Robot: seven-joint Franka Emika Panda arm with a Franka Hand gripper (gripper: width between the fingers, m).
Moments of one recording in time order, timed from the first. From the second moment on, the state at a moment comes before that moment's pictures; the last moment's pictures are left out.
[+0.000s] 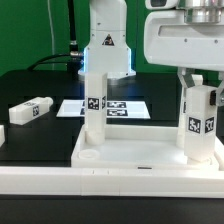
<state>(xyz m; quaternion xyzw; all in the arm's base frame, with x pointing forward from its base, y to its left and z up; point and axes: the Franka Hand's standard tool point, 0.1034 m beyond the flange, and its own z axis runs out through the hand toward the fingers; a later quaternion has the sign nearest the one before) 0.626 0.096 0.115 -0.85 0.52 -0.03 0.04</state>
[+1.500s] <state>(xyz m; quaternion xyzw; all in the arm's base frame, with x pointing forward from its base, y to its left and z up) 0.627 0.107 0.112 -0.91 0.41 -0.03 0.03</state>
